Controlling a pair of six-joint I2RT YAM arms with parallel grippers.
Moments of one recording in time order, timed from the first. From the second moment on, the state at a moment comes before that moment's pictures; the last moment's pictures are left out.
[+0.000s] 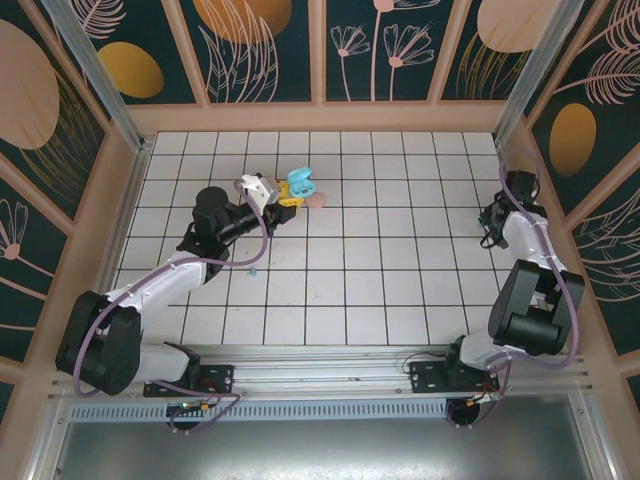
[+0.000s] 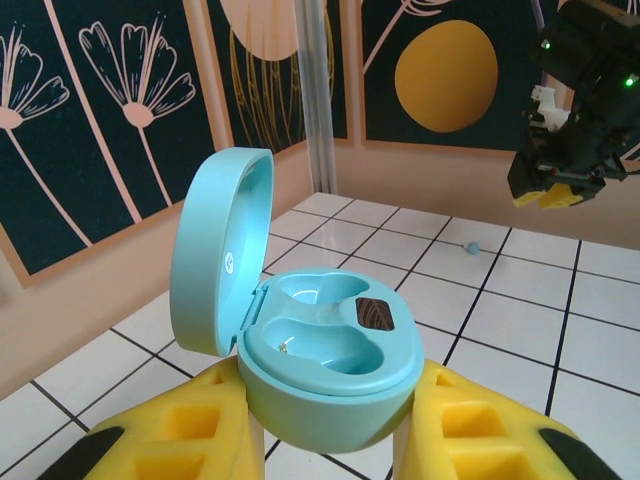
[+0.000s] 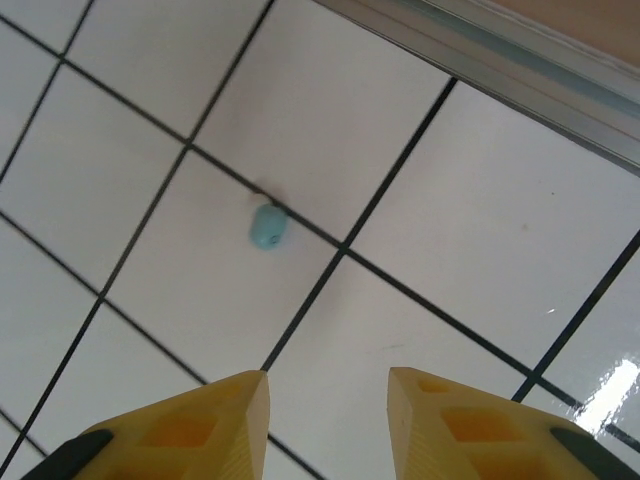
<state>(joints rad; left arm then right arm) -0.42 1.34 0.73 0.57 0.60 0.10 -0.30 1.51 1.03 -0.56 0.11 0.68</state>
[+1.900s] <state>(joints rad) -0.43 1.38 0.73 0.58 0.60 0.08 -0.04 1.91 1.27 -0.63 -0.10 0.60</state>
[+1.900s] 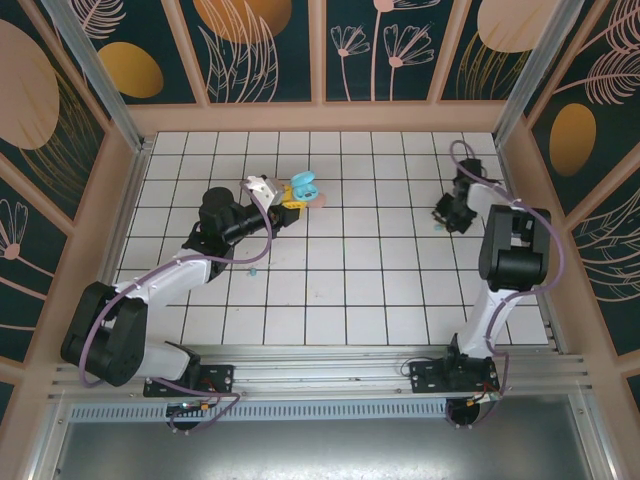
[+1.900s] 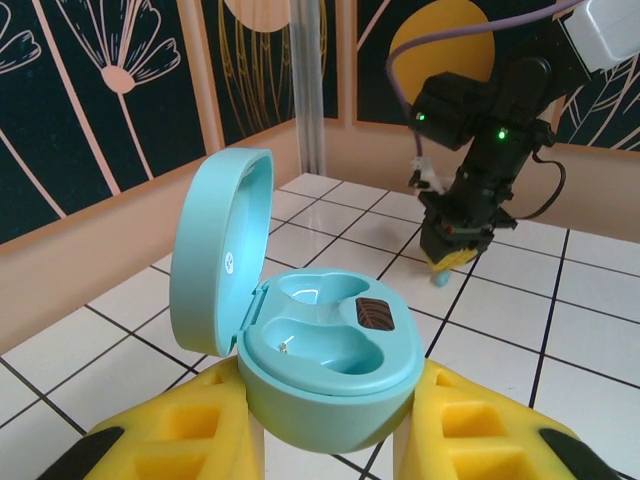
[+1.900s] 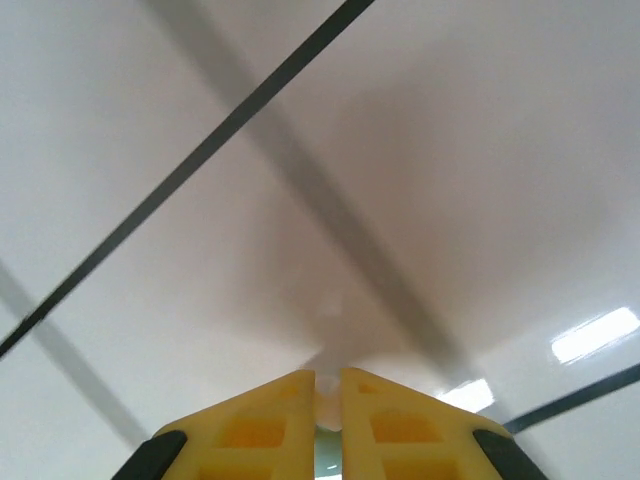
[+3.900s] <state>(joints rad) -0.45 1.30 0.71 0.53 0.57 0.08 0.34 1.81 1.07 -0.38 -0.28 0.54</state>
